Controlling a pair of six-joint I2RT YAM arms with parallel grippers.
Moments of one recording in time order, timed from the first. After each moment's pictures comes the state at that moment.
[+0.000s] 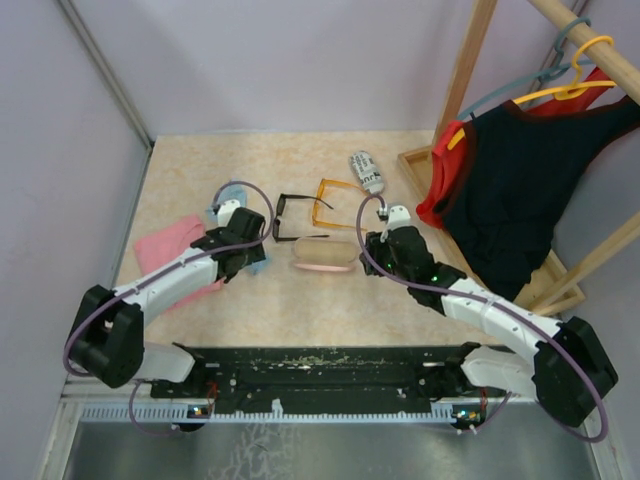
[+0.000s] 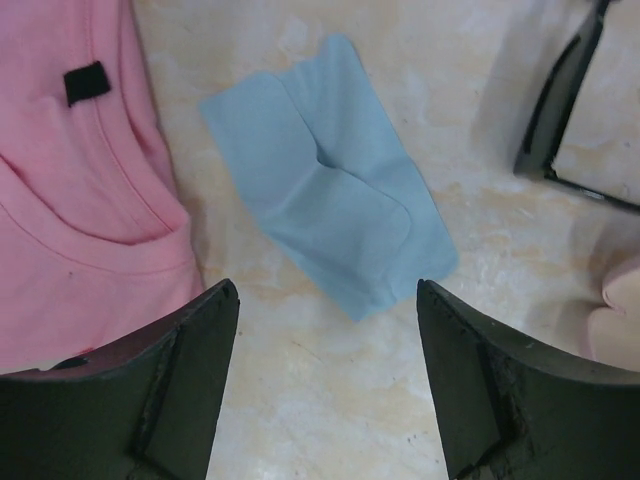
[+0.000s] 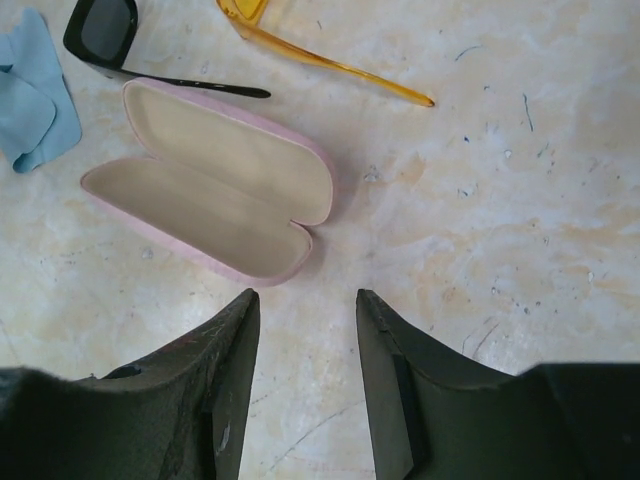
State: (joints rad) left arm -0.54 1.35 0.80 -0.42 -0.54 -0.64; right arm 0.66 1.11 0.60 -0.02 0.15 0.35
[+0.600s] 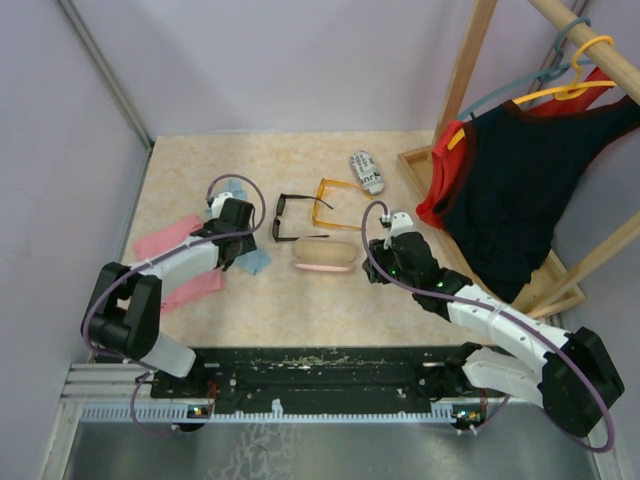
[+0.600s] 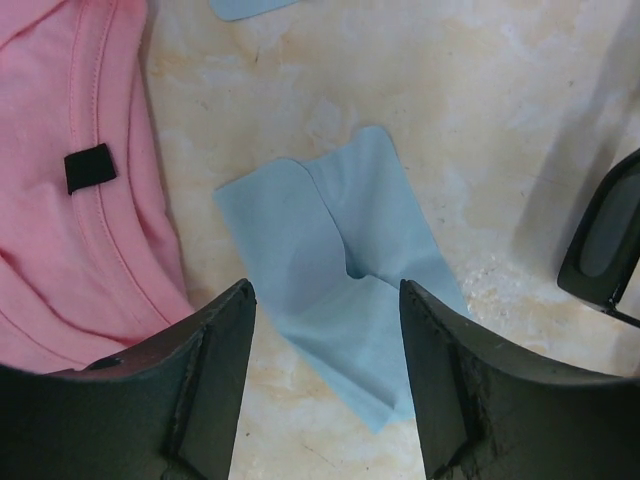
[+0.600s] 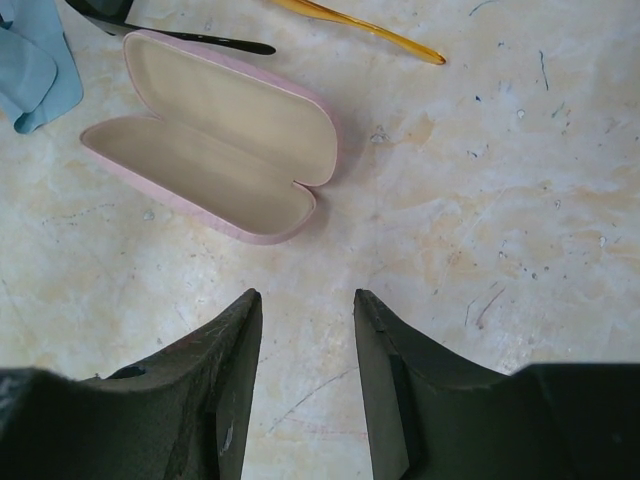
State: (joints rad) left arm -0.39 1.51 0.82 -0.23 -0.49 -0.55; right arm 0.66 1.03 0.56 -0.08 0.11 0.35
